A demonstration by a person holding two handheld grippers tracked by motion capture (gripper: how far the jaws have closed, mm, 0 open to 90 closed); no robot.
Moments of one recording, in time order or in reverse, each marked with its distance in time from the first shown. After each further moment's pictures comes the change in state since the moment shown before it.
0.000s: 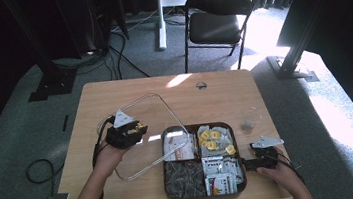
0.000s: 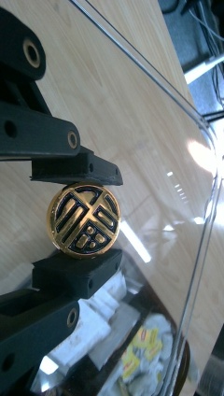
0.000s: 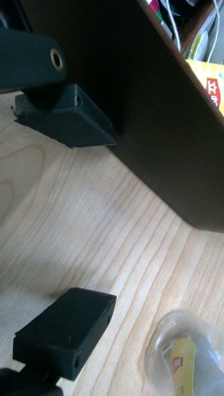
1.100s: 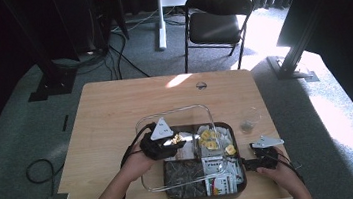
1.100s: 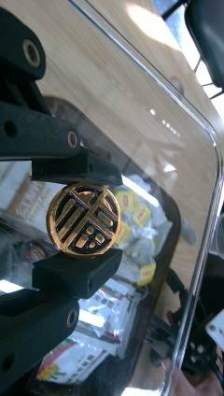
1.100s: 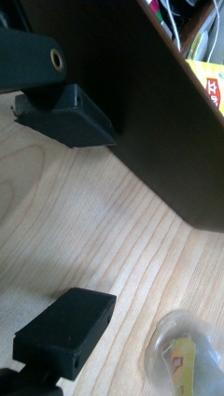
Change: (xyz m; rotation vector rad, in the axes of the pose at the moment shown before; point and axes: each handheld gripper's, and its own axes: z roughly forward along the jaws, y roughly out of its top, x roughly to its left) left arm -0.095 0.031 0.017 -0.007 -0.268 0.235; right arm 0.000 0.000 0.000 0.000 0.000 0.002
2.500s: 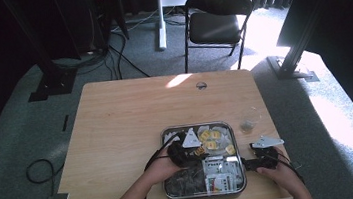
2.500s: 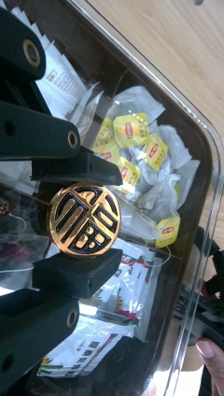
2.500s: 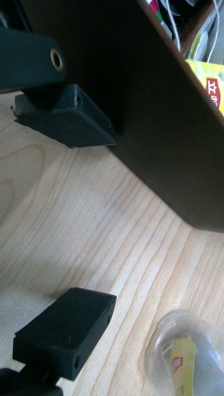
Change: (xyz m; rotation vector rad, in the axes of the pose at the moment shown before) left arm -0.034 -0.004 0.069 0.096 -0.113 0.052; right arm 0.000 0.000 0.000 -0.001 0.000 -0.001
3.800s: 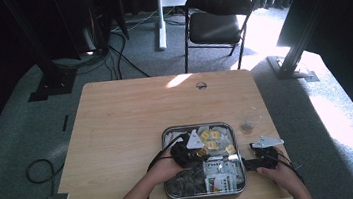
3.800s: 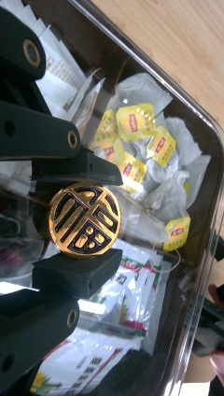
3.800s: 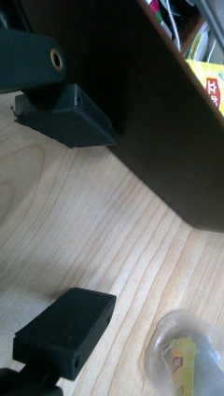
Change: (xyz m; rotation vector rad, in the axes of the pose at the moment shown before) left arm 0.000 -0.002 0.014 0.019 0.002 0.005; right arm 0.000 0.000 0.000 0.000 0.000 0.000
